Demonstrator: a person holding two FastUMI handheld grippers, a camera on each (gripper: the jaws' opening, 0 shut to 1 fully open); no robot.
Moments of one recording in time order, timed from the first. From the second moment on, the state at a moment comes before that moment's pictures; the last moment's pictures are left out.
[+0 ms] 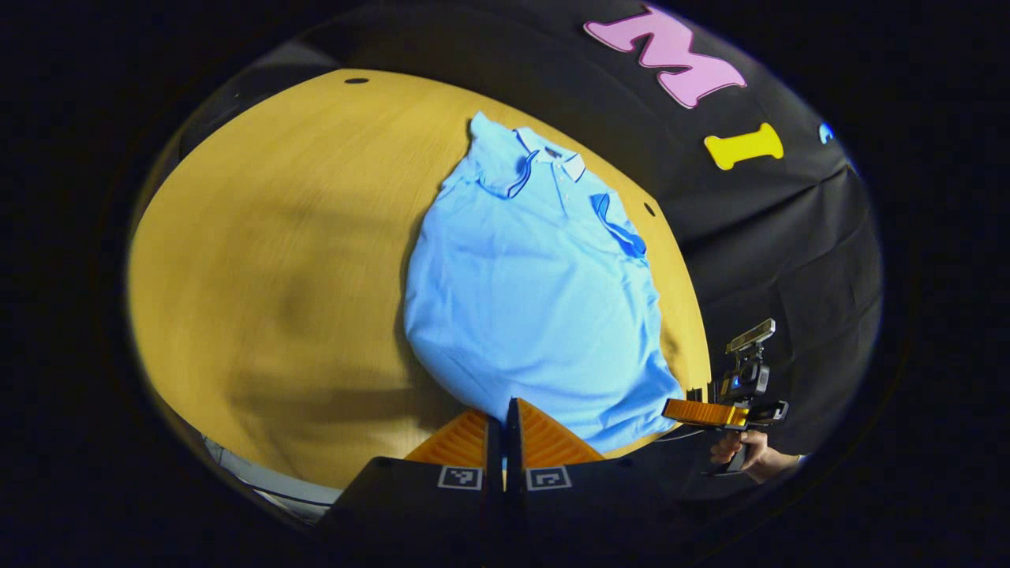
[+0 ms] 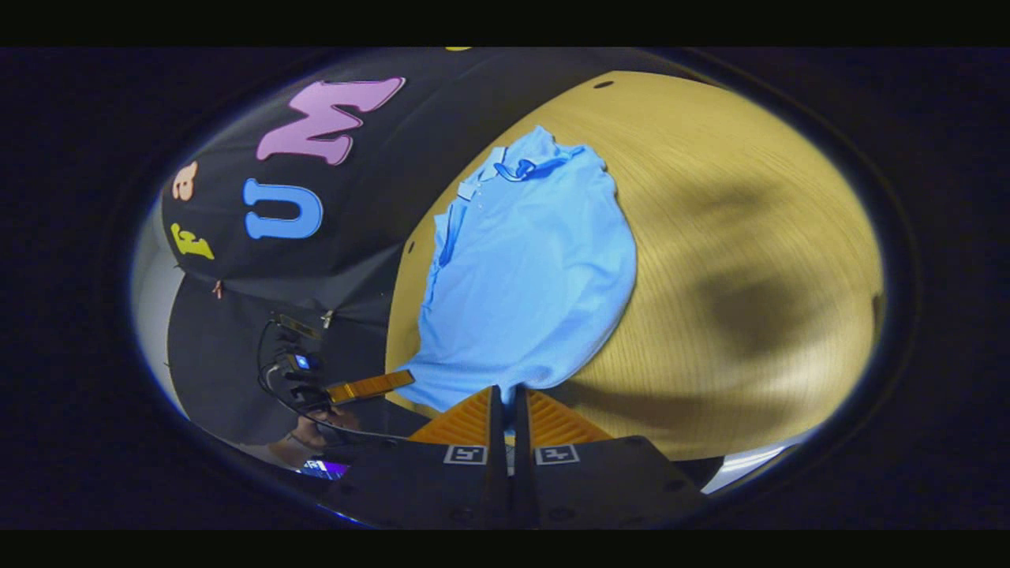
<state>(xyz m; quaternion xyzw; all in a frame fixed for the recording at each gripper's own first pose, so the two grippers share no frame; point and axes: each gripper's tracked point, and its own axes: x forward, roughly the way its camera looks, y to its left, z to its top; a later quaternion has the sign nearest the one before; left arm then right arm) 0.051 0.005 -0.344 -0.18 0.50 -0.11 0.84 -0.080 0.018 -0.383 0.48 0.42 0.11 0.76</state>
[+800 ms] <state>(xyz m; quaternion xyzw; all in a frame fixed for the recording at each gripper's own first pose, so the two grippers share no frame) 0.211 -0.013 -0.222 -0.07 0.37 -0.18 0.91 0.084 -0.042 -0.266 0.37 0.28 0.16 0.87</state>
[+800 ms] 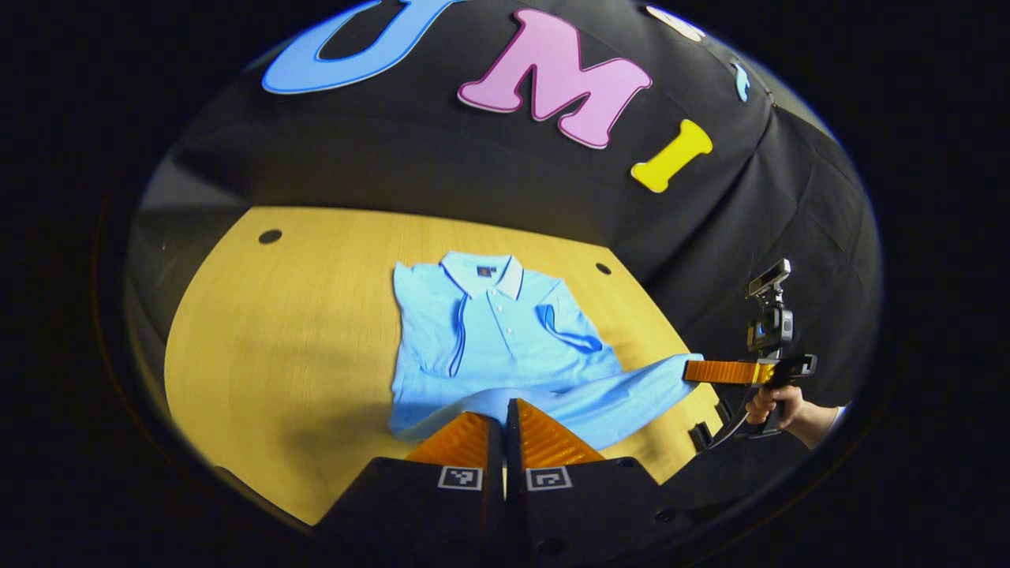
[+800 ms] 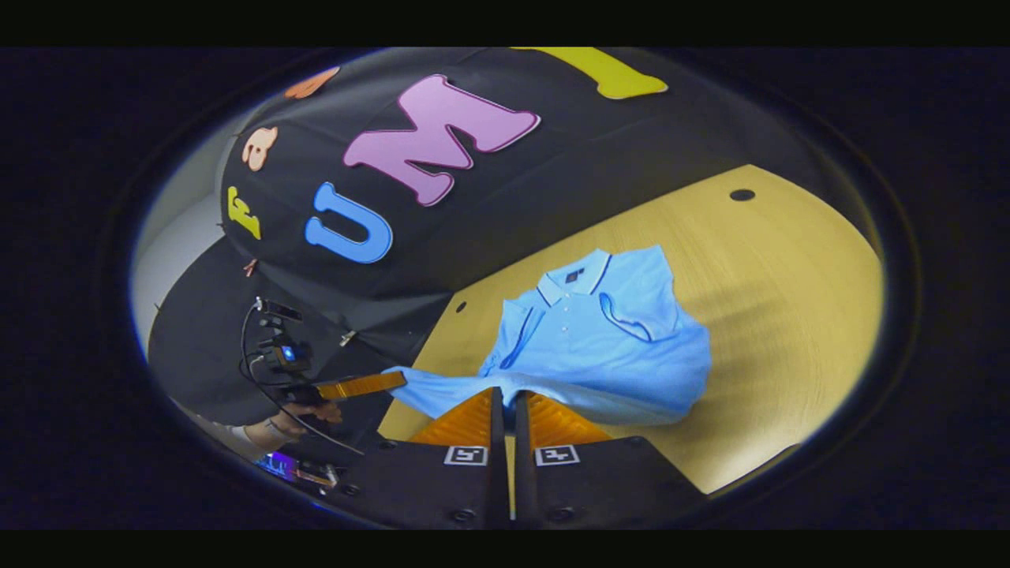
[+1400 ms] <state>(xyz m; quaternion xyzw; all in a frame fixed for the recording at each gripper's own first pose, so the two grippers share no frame) 0.405 0.002 -0.217 -0.03 0.33 -0.10 0.94 0.291 -0.111 -0.264 0.32 0.24 0.13 0.91</state>
